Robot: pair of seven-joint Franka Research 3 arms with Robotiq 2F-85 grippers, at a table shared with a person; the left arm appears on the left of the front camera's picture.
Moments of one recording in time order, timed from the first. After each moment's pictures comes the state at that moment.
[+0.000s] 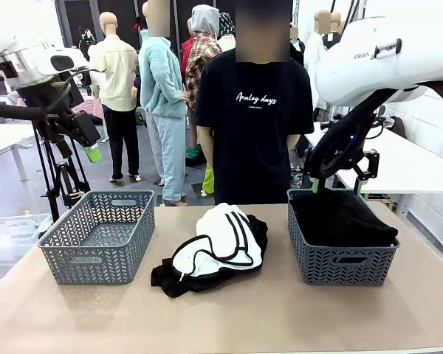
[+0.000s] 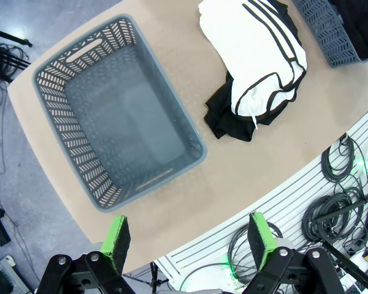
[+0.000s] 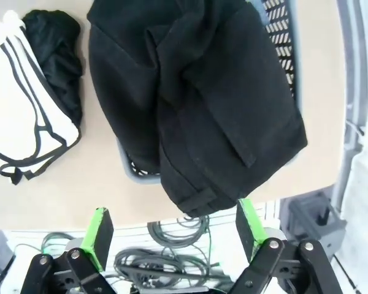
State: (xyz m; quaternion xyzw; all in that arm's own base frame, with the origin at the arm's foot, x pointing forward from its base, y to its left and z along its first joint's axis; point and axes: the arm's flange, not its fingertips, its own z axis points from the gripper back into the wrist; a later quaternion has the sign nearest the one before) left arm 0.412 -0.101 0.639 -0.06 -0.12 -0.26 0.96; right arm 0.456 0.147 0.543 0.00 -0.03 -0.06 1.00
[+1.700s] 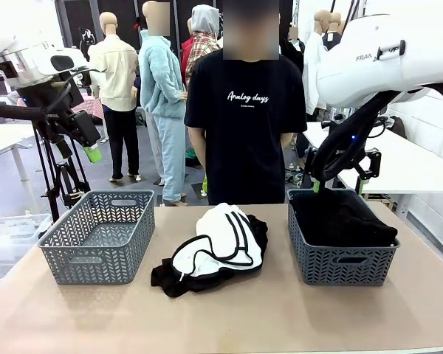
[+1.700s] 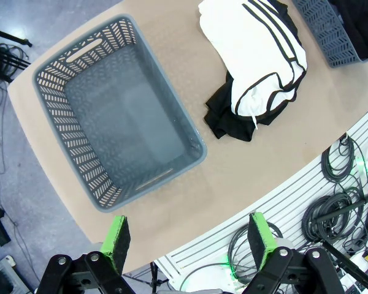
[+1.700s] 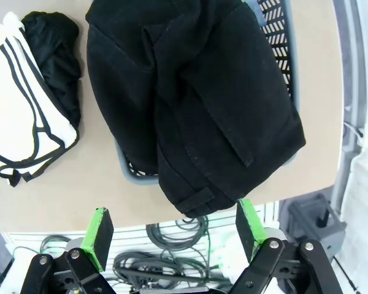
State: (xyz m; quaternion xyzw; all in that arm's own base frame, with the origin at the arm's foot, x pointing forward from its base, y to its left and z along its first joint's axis) left arm 0.412 -0.101 0.639 -0.06 -0.12 -0.26 0.96; right arm 0.454 0.145 0.542 0.00 -0.03 -0.06 1.00
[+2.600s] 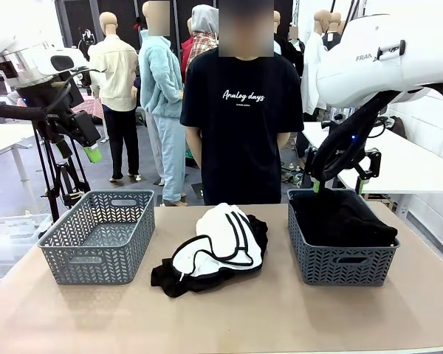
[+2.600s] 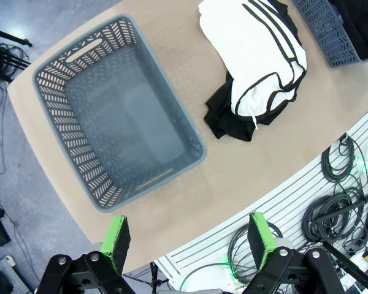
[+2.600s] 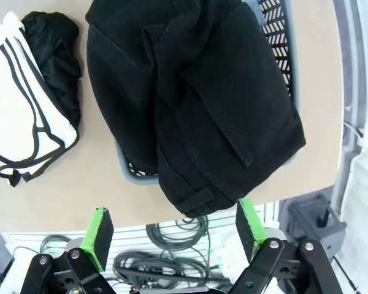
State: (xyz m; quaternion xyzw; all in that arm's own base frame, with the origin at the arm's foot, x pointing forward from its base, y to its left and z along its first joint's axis) left arm 0.412 -0.101 0.639 -0.06 -0.12 -0.26 0.96; right arm 0.454 0.145 0.542 0.00 -0.03 -0.06 1.00
